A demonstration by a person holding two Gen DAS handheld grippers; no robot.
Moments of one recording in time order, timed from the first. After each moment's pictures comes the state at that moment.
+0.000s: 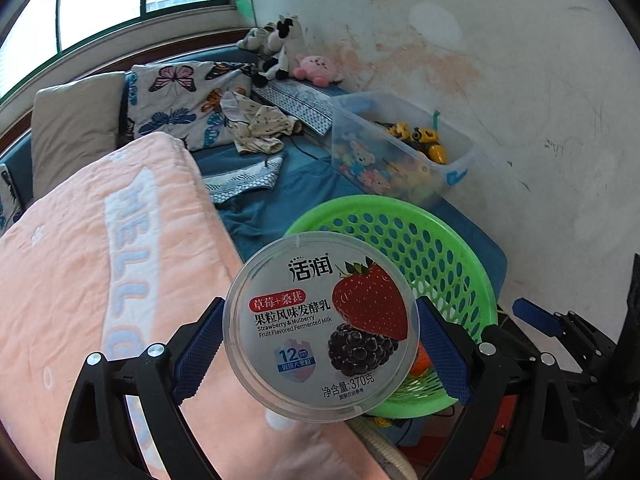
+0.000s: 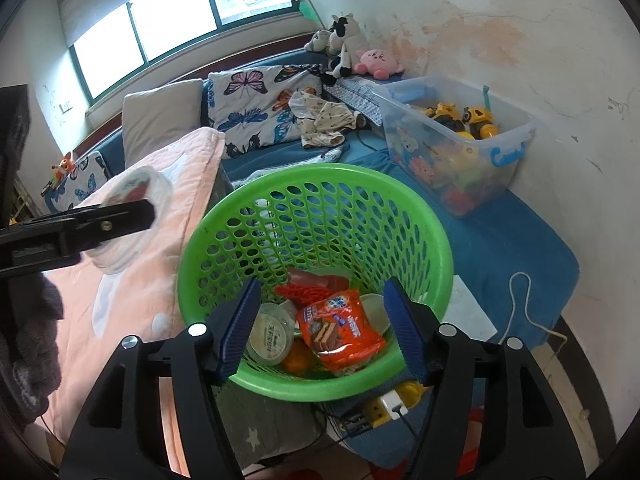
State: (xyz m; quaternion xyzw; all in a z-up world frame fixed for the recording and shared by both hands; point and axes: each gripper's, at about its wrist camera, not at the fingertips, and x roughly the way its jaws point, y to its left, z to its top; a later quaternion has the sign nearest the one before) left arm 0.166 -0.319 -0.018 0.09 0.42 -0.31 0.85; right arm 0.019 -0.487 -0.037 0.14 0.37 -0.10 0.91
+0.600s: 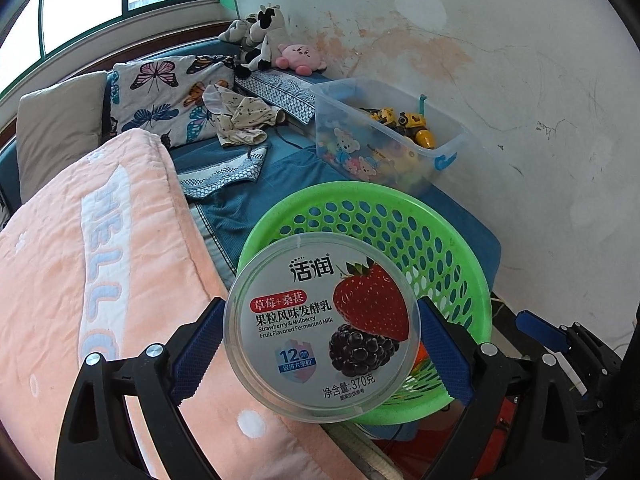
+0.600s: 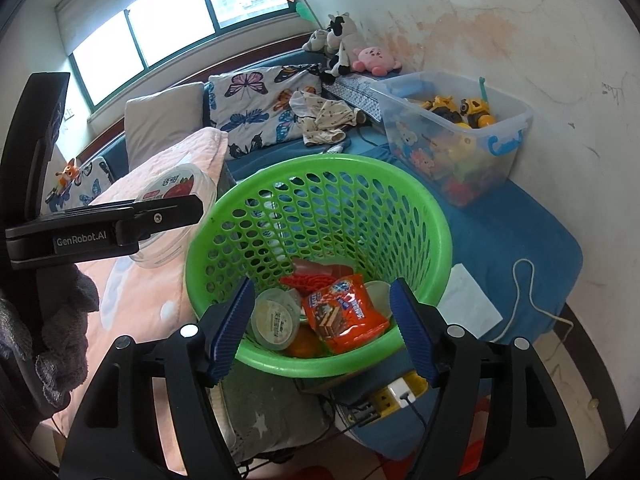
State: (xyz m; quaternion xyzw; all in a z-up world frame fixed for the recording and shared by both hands) left arm 0.163 -0.335 -0.031 0.10 0.43 -0.33 0.83; right arm 0.004 -0.481 -0.040 0.16 0.37 -0.09 0.91
